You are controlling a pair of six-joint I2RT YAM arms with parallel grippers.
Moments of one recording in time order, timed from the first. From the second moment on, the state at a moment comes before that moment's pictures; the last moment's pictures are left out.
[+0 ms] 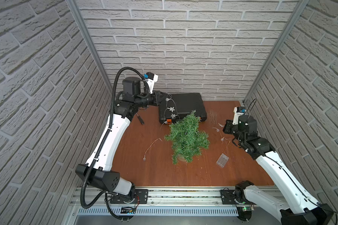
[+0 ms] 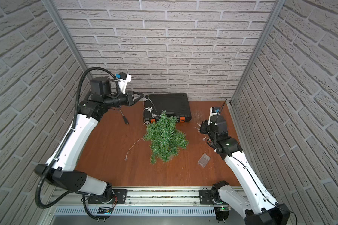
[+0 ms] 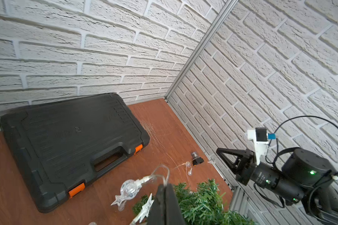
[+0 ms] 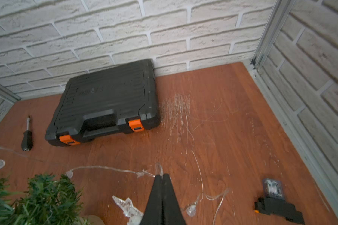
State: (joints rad) left arm -0.30 1.49 1.78 -0.67 0.63 -0.30; right arm 0.22 0.99 0.95 -0.51 0.20 0.34
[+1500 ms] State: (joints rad) left arm -0.40 1.64 2.03 -0.92 0.63 -0.17; right arm 0.38 1.67 1.59 -0.22 -0.79 -0.13
